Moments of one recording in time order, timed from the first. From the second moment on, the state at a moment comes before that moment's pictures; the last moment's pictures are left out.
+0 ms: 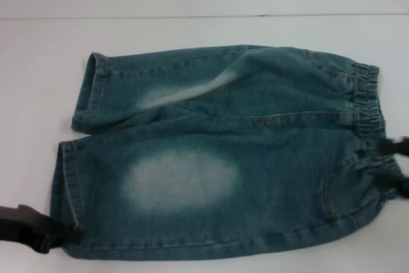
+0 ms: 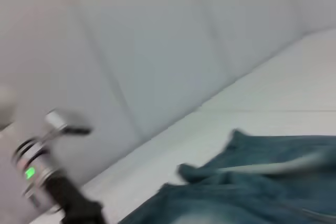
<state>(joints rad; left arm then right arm) -0.39 -2.17 0.63 1.11 2.60 1.78 -1.92 0.33 2.00 -0.32 -0.67 -2.14 -1.96 1.42</state>
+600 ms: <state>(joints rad) -0.42 -2.16 0.58 1.06 2.57 1.76 -1.94 0.30 1.92 -0.26 -0.67 -2.24 -1.81 1.71</state>
